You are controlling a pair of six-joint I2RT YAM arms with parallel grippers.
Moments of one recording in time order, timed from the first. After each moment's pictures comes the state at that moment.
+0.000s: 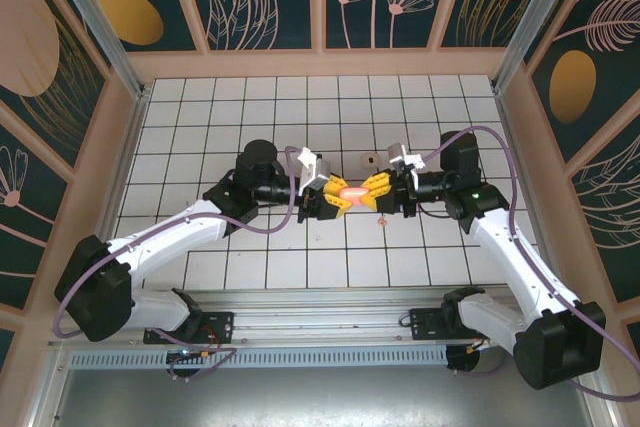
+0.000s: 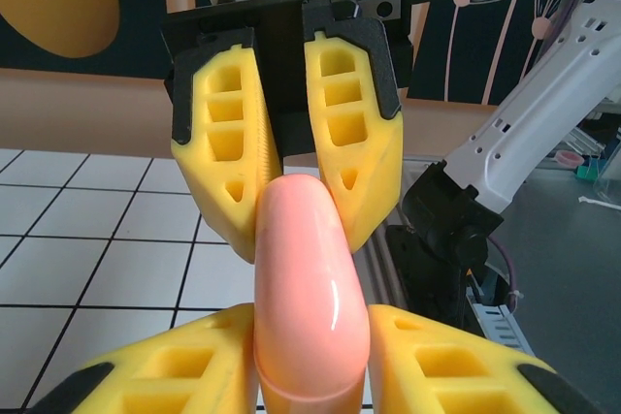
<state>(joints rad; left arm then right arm) -0.75 1.34 0.89 0.26 0.91 0.04 0.29 1.03 0.82 -0.30 -1.31 -0.29</state>
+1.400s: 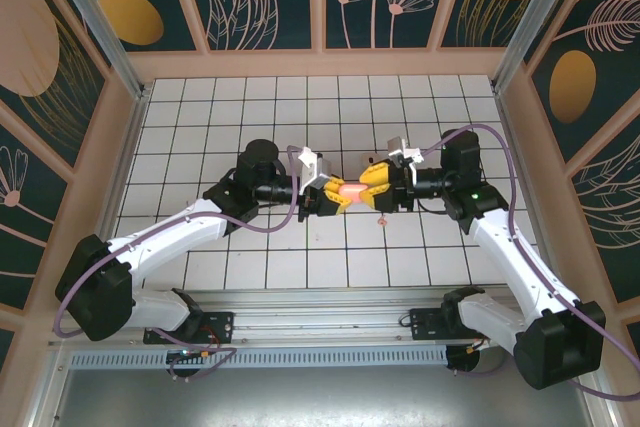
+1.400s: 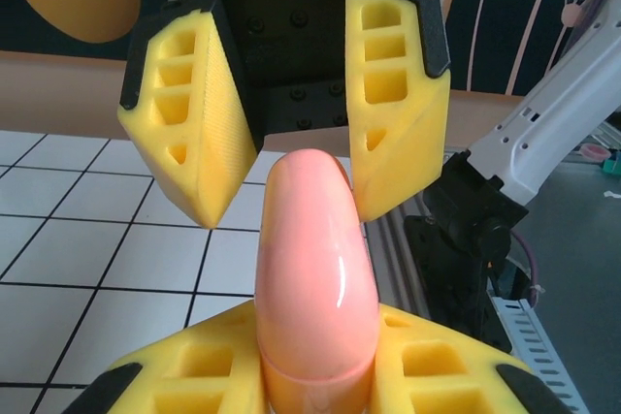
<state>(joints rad) -0.75 1.35 0.89 0.22 0.86 0.07 0.29 1.03 0.81 -0.18 -1.23 -0.16</state>
